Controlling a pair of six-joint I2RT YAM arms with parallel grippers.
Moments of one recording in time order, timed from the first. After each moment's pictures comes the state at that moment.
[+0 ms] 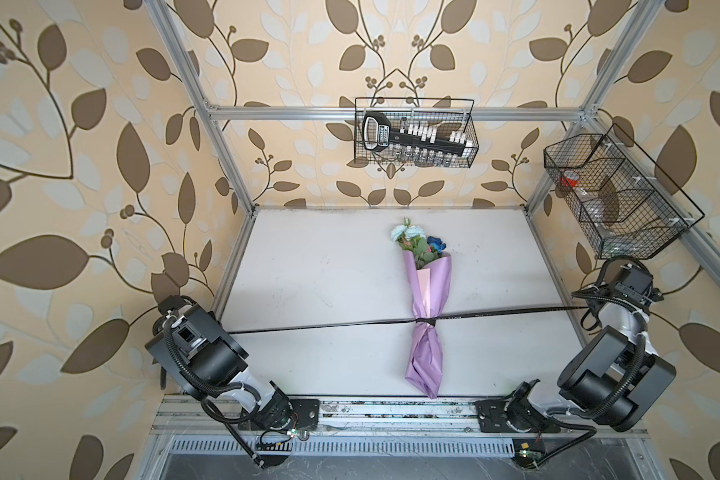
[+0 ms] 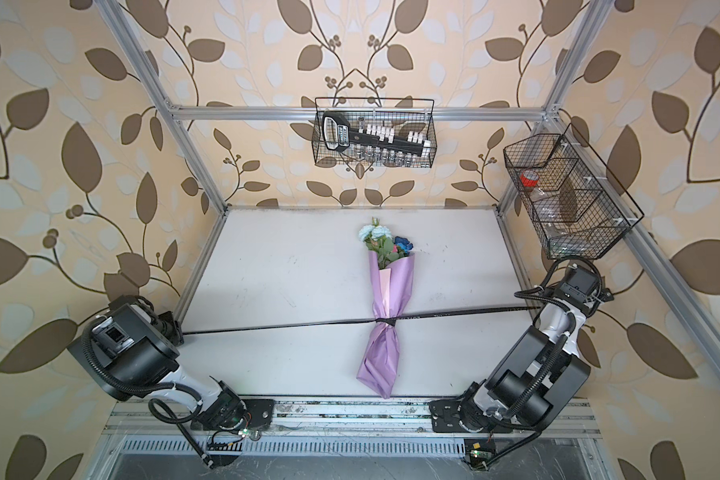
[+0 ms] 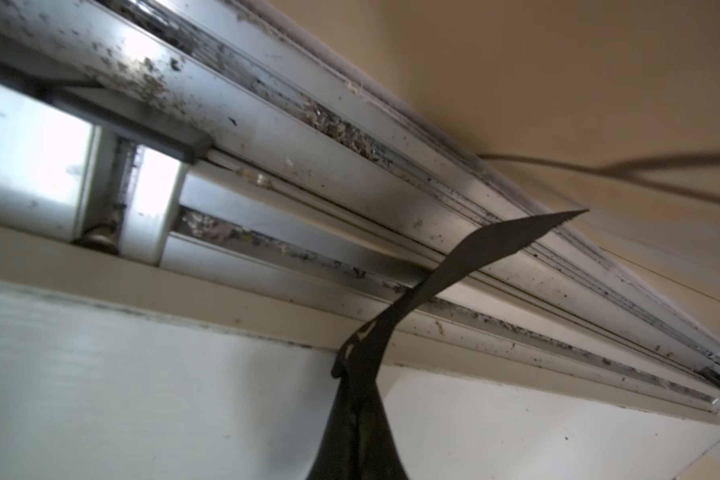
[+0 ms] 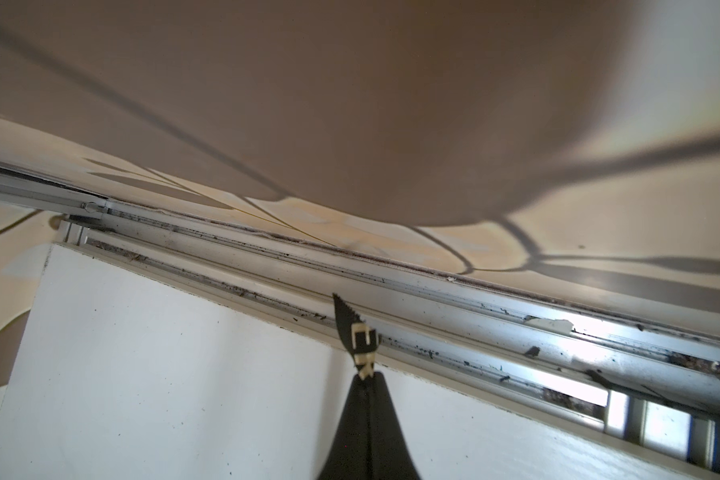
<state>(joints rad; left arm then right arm) 0.96 1.58 0.81 -0.49 0.13 -1.19 -0.82 1.38 0.90 -0.37 0.13 0.64</state>
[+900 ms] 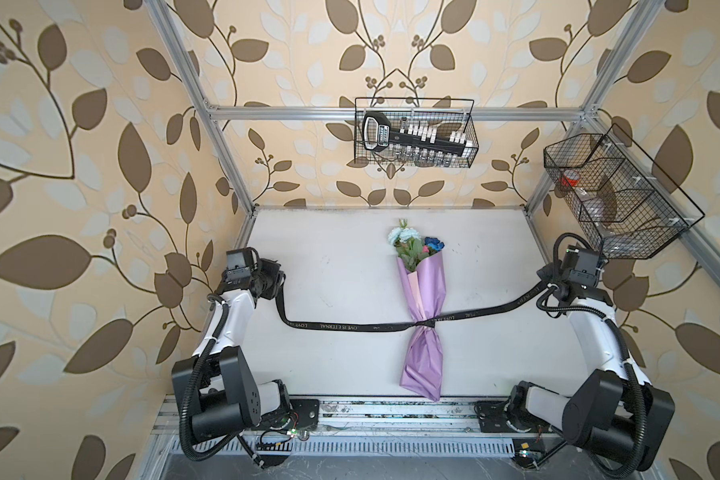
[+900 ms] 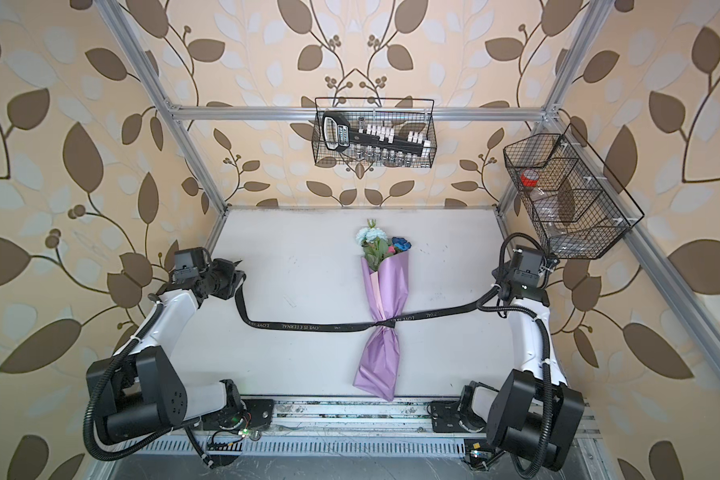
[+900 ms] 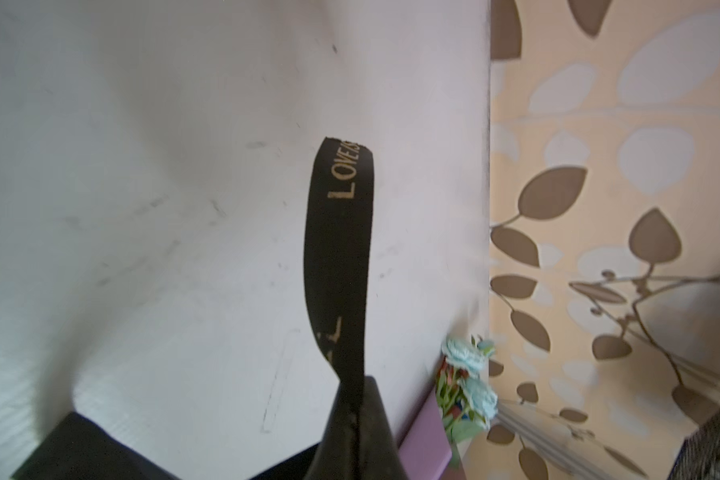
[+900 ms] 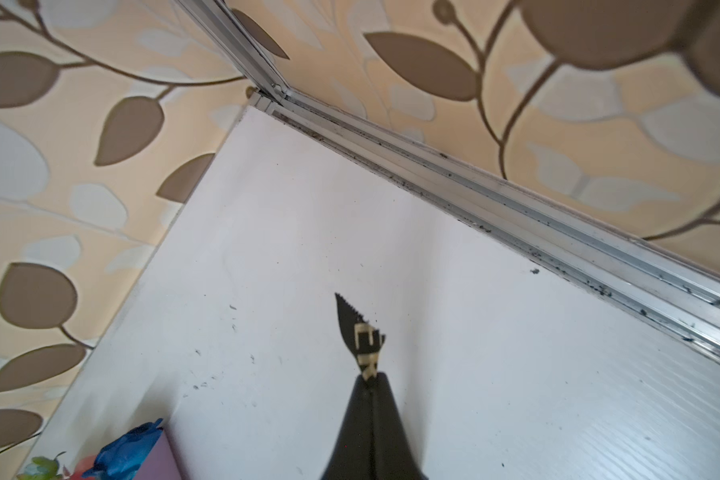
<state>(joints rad) 0.25 1.25 0.83 -0.37 0.38 -1.09 -0.35 1.18 0.87 -0.42 0.18 0.66</state>
